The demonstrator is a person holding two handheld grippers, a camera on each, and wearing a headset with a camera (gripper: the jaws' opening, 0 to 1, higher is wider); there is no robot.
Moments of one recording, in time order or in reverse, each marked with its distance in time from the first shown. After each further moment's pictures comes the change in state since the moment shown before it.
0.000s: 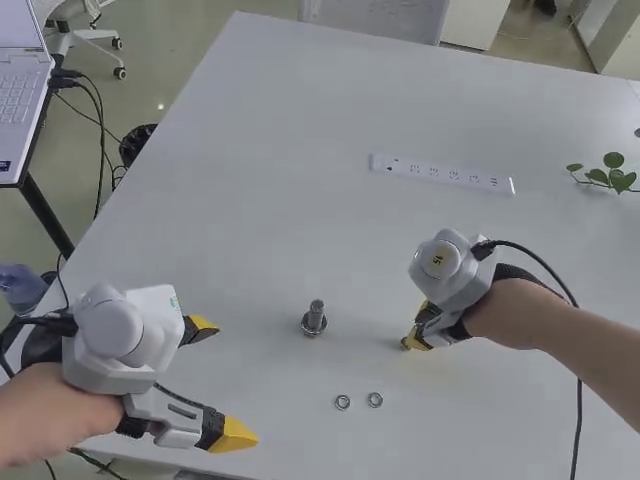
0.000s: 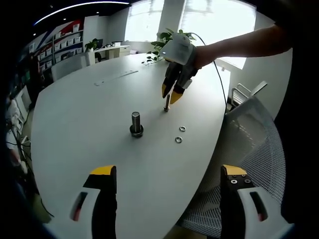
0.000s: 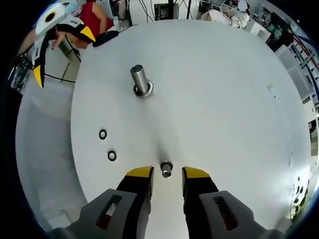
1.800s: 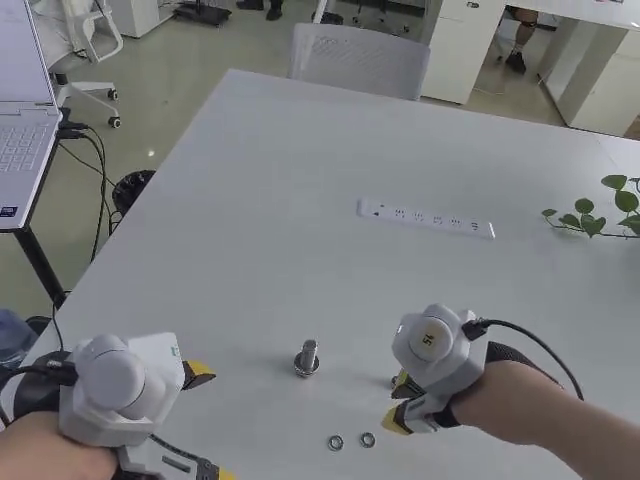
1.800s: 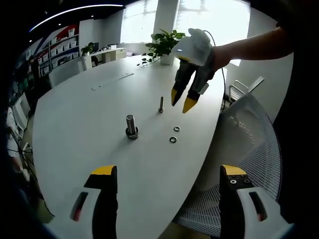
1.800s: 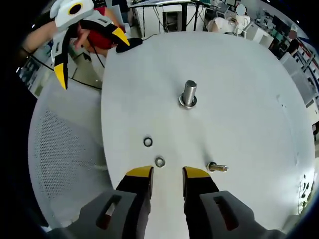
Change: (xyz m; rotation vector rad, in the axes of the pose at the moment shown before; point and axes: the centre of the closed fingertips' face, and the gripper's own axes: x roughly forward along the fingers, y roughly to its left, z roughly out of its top) left arm -0.010 -0.015 0.003 0.048 0.001 -0.002; right arm -0.017 0.083 0.009 -0.004 -0.074 0.050
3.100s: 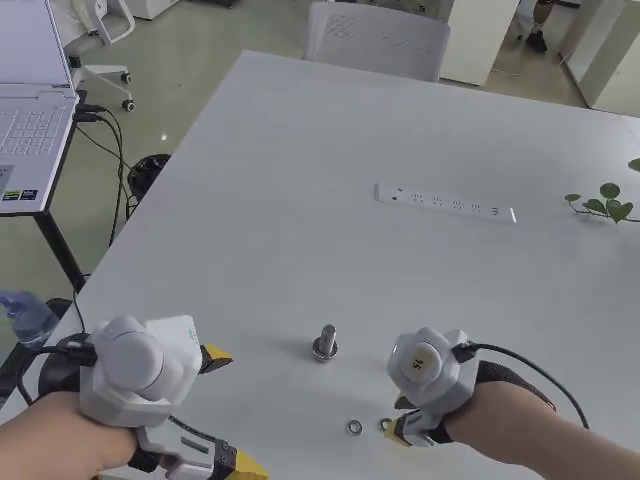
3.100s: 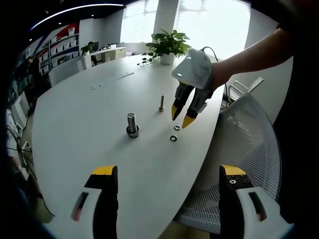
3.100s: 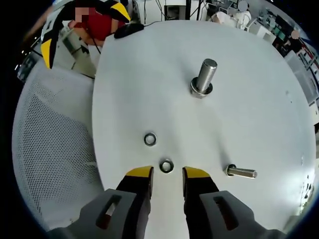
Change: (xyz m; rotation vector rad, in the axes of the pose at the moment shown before) left arm -0.004 0.004 -0.003 -0.006 0.001 -0.009; right arm 0.047 0.009 -0.012 -0.013 0.050 -0.013
